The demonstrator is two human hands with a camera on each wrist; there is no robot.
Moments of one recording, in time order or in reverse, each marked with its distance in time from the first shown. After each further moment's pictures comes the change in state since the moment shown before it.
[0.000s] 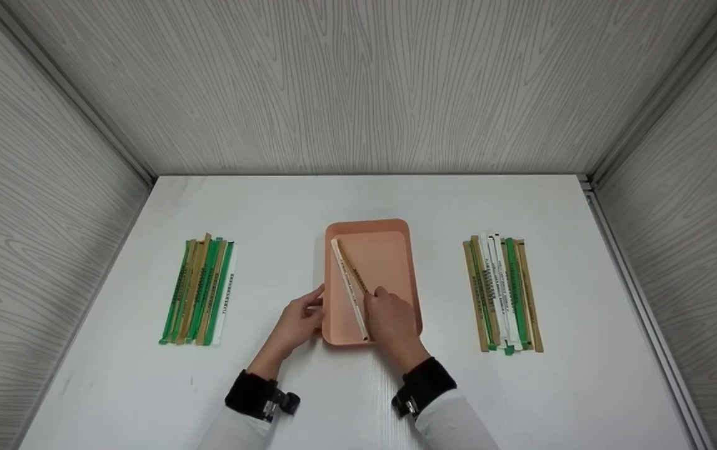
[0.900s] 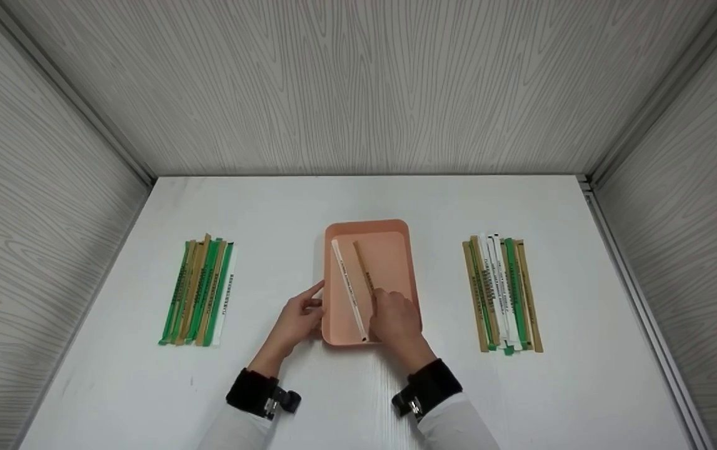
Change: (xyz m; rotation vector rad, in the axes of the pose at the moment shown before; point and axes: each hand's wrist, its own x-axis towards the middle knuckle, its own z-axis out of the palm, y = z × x) left_hand 0.006 -0.005 -0.001 -0.126 0.011 -0.044; right_hand 0.000 0.003 -0.018 0.267 -0.117 0.271
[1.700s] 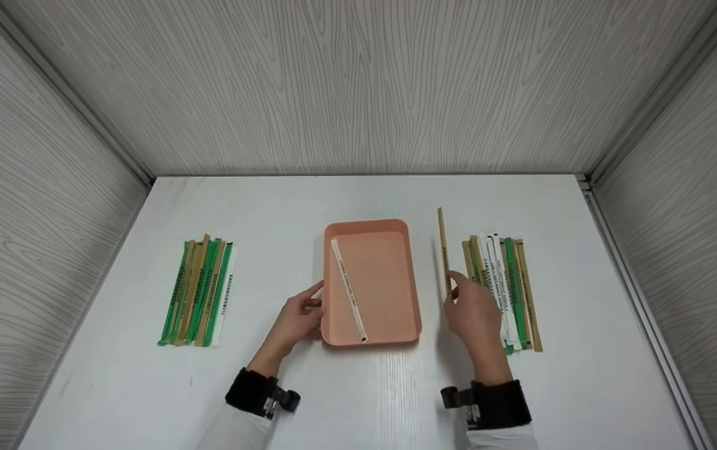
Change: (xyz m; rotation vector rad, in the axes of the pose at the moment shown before) left_hand -0.001 0.004 -0.001 -0.044 -0.014 -0.043; right_hand -0.040 0.064 -0.105 0.078 0.130 0.116
